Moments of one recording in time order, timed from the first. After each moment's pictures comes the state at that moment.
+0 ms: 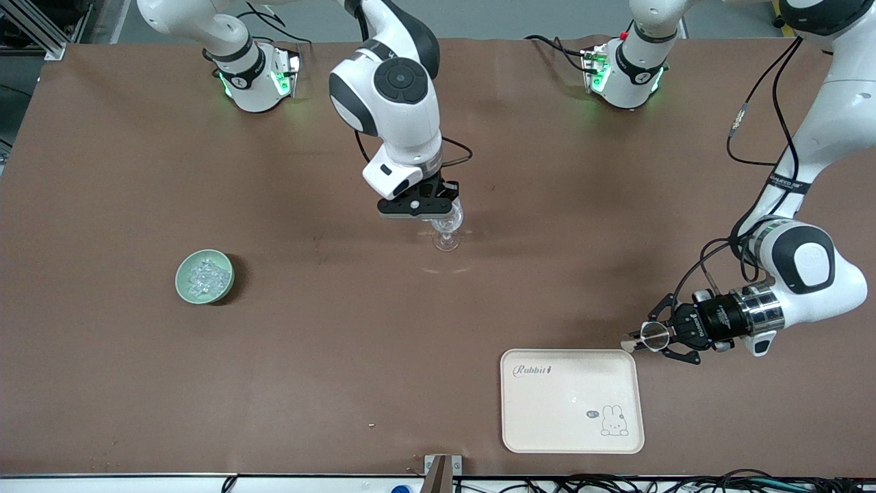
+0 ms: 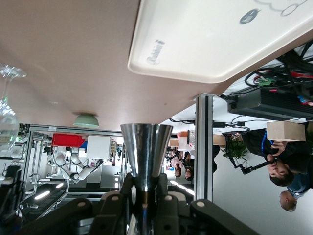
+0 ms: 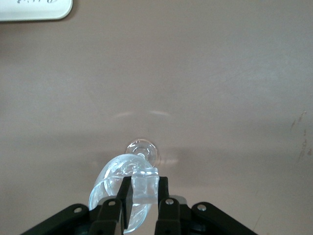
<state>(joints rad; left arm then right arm) 0.61 0.89 -0.73 -1.52 -0.91 2.19 -1.10 0.80 0.45 0.00 -1.52 -0.01 2.05 0.84</state>
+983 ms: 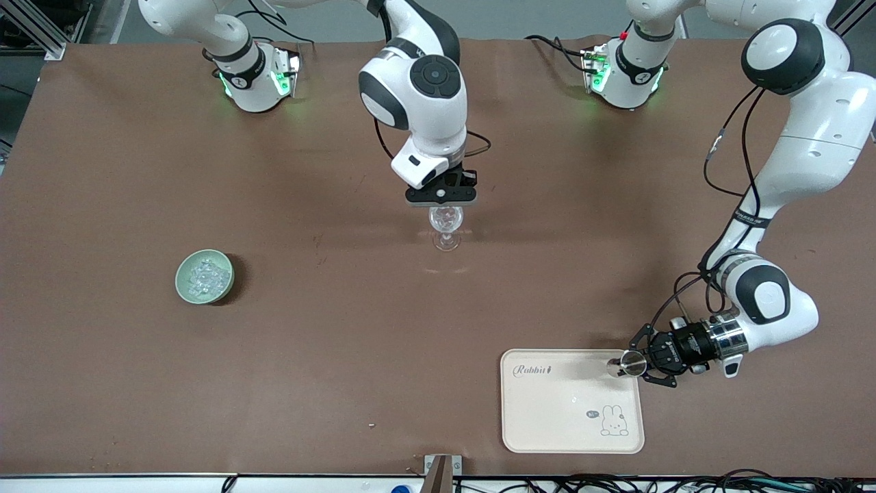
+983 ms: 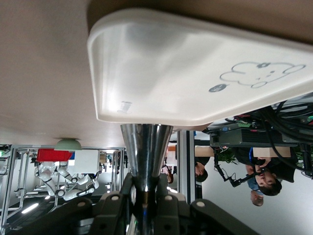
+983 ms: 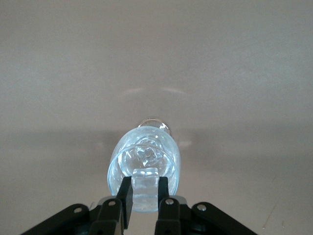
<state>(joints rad) 0.46 1.09 -0.60 -1.32 -0.95 2.22 -1.00 0.87 0.49 0.00 -1.51 -0.01 2.05 0.87</state>
